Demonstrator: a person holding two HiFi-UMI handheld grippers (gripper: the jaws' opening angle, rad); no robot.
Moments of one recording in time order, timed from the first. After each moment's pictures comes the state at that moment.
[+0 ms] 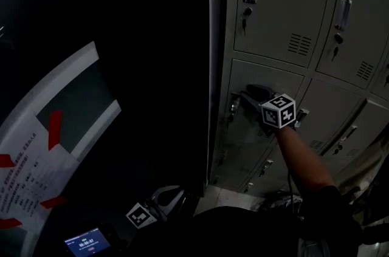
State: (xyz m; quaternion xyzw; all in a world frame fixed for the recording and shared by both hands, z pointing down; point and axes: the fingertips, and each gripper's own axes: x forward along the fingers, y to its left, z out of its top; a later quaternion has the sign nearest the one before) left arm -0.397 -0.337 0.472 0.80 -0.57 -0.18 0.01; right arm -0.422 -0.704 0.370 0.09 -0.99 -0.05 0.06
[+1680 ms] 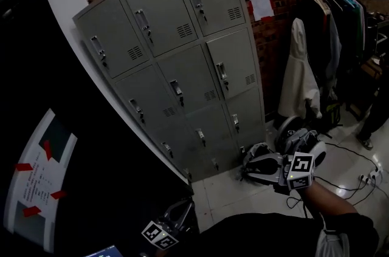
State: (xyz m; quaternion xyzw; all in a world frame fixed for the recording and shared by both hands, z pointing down) left arm 0.002 -0.161 0.451 0.92 -0.37 -0.13 0.07; right arm 0.163 -0.251 0.435 0.05 -0.99 0.06 -0.07
